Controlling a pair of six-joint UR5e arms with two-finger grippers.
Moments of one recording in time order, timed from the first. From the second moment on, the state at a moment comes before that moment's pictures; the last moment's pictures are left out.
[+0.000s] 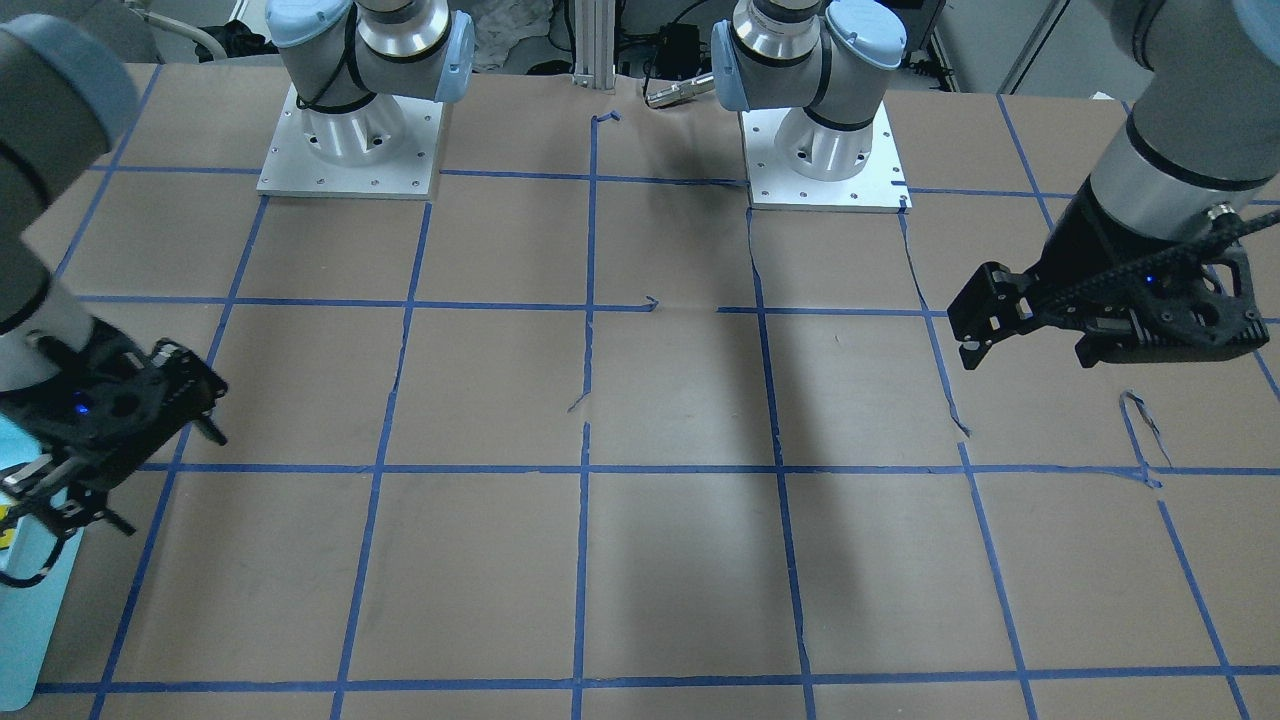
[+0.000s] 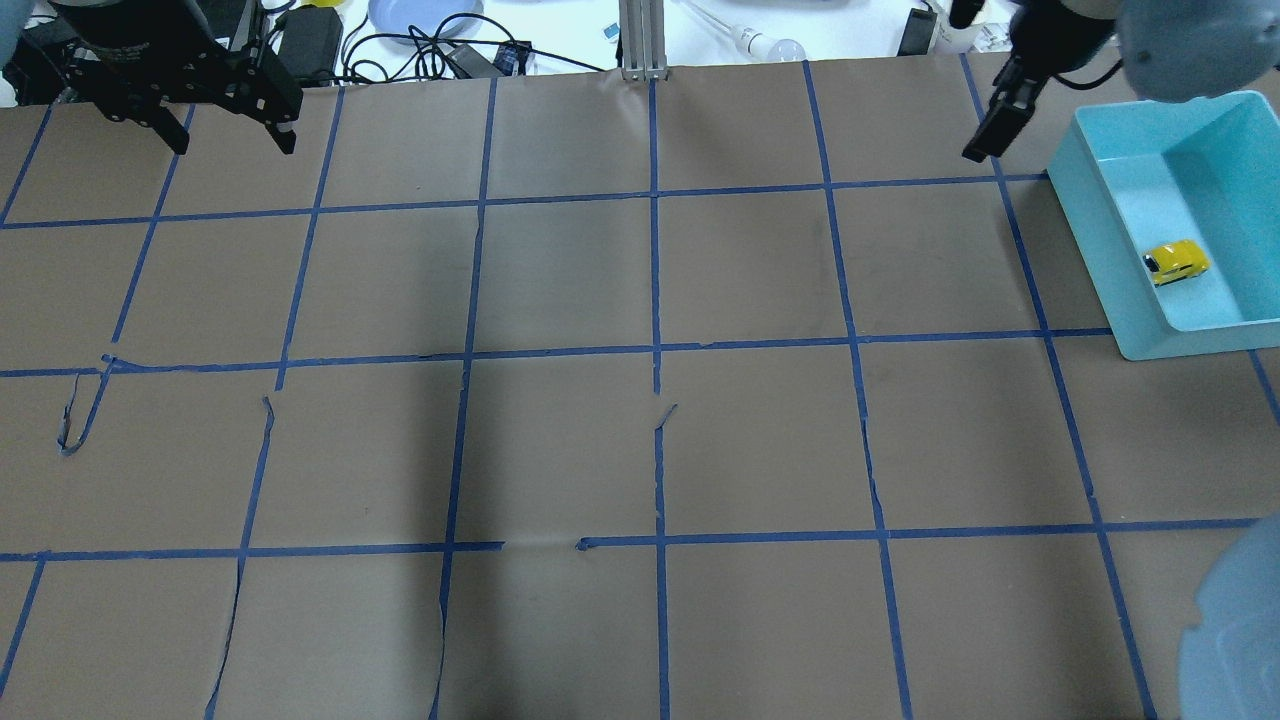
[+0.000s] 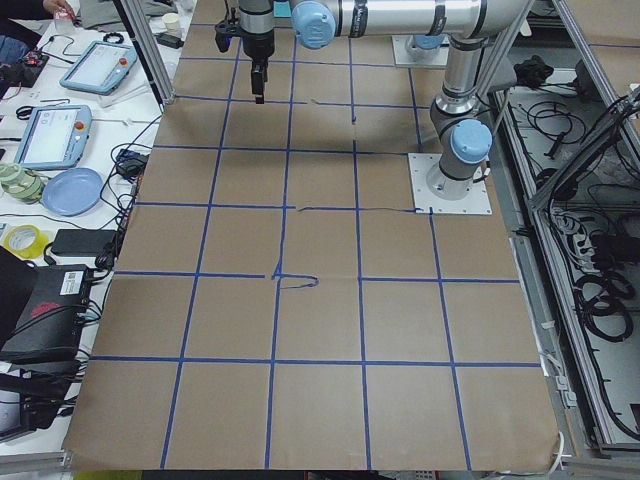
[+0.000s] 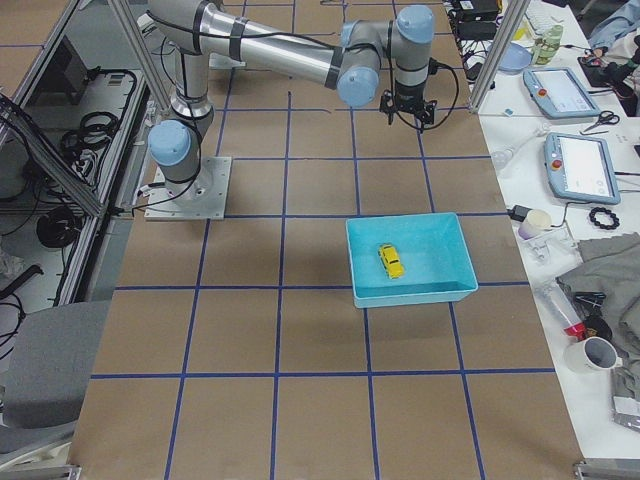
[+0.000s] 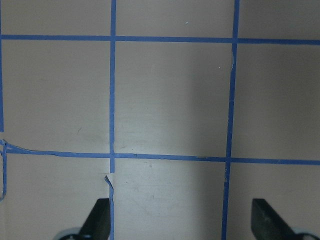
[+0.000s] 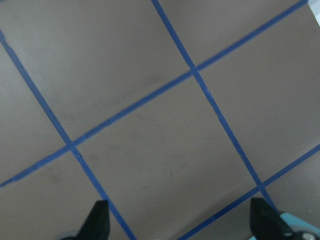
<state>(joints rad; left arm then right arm) -1.43 -1.74 -1.35 -1.56 1.64 0.16 1.47 -1.29 1.46 -1.90 -1.53 -1.11</state>
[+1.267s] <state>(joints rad) -1.53 -1.73 -1.38 -1.58 1.60 0.17 1.59 -1.49 1.46 -1.63 -1.61 -0.19</state>
